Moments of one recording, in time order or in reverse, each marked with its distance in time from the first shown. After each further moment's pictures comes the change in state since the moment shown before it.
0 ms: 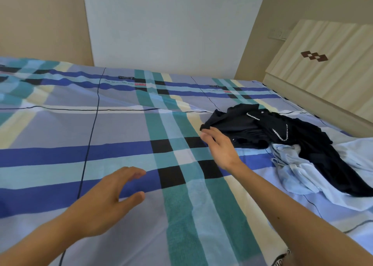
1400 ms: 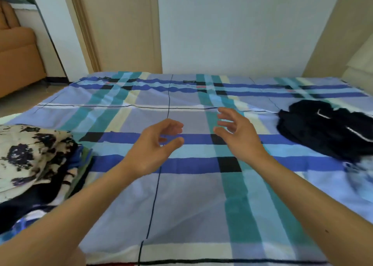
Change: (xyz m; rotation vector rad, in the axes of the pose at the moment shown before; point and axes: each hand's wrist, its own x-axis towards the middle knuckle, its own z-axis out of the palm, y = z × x) left_hand -0.055 0.013 -0.069 -0.178 0.454 0.090; right_hand -0.061 -0.130 0.041 0.320 -0.087 -0.236
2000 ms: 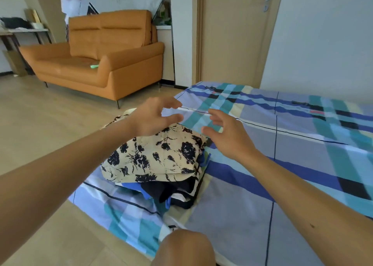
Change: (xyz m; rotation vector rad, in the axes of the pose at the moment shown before) left_hand -0.091 -0.053 -0.288 0.537 0.230 -0.279; right_hand 0.017 -0.192 0.251 0.014 -0.451 -0.249
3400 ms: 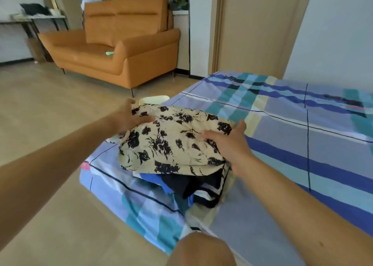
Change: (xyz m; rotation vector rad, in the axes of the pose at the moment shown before) left_hand -0.030 -0.127 -0.017 -0.061 0.001 -0.611; right_hand 0.000 -0.009 0.082 0.560 -0.042 0.506
